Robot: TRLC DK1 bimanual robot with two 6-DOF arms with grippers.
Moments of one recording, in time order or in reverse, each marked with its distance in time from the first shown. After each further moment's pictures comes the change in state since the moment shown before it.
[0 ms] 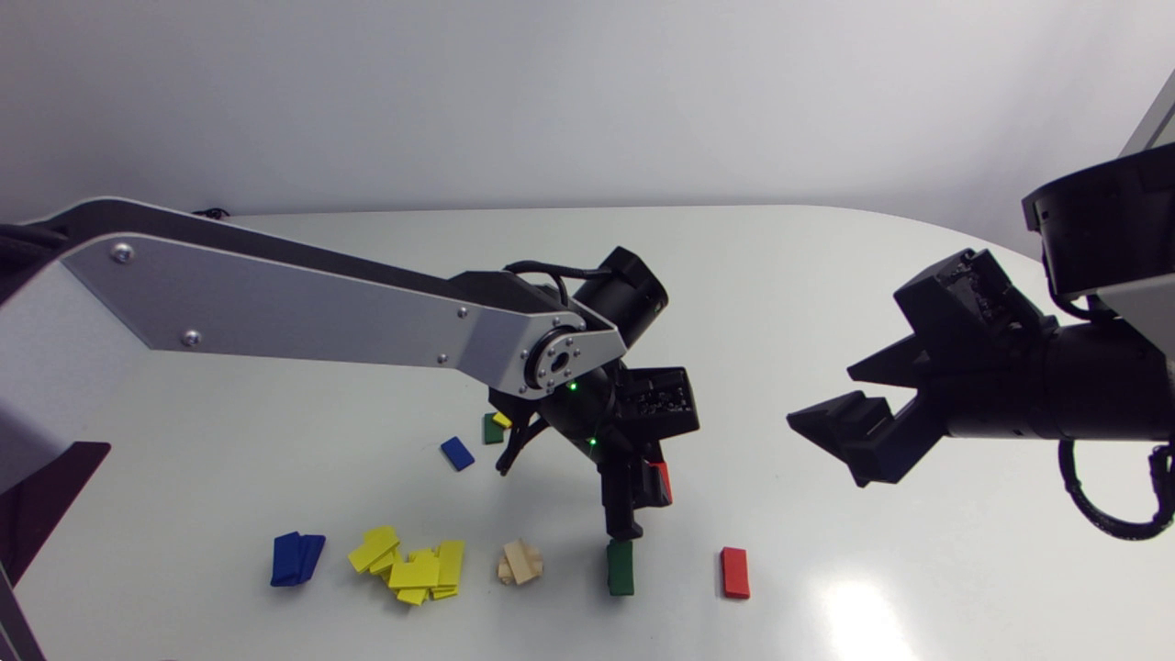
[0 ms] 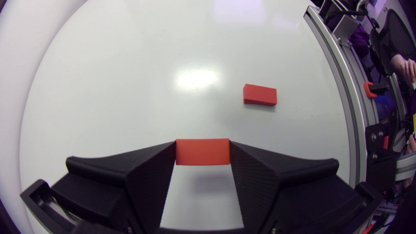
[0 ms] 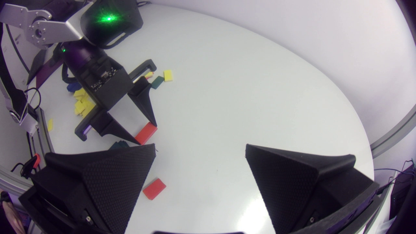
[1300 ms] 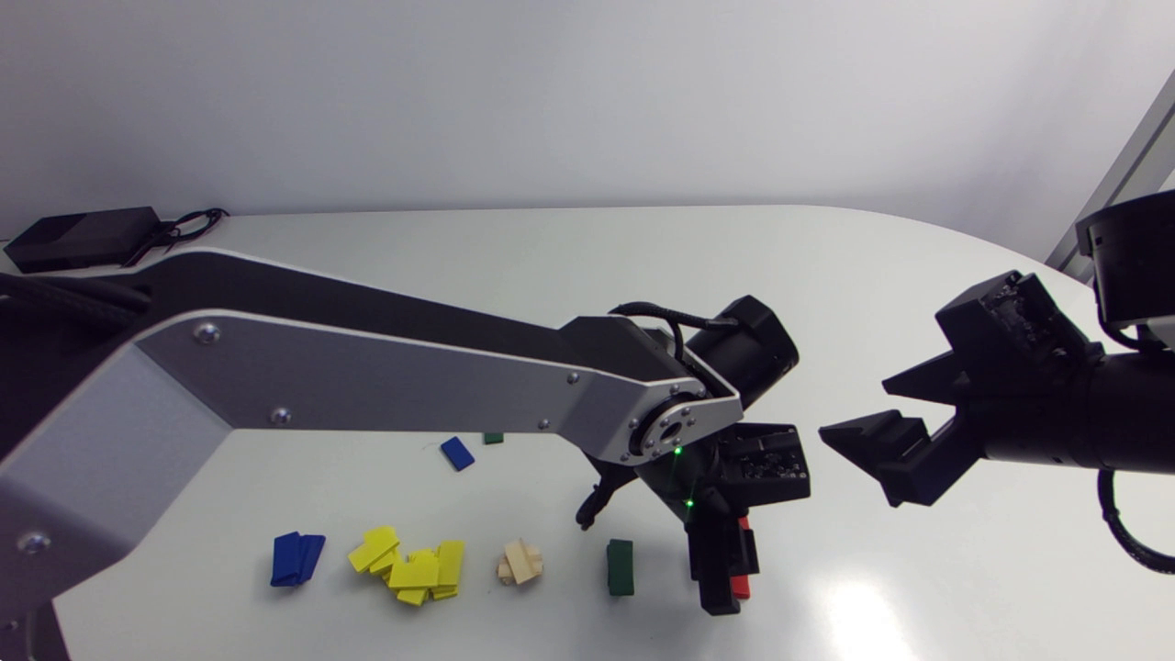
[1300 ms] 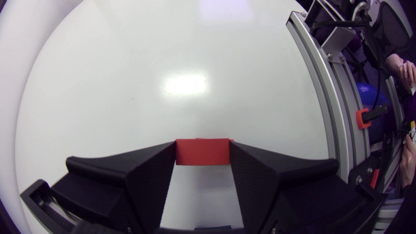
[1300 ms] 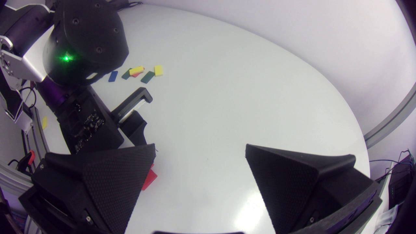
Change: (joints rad) left arm -0.196 0.073 0.108 -0.016 -0.050 -0.130; right arm -0.077 -0.087 -0.052 -0.027 -0.005 -0.038
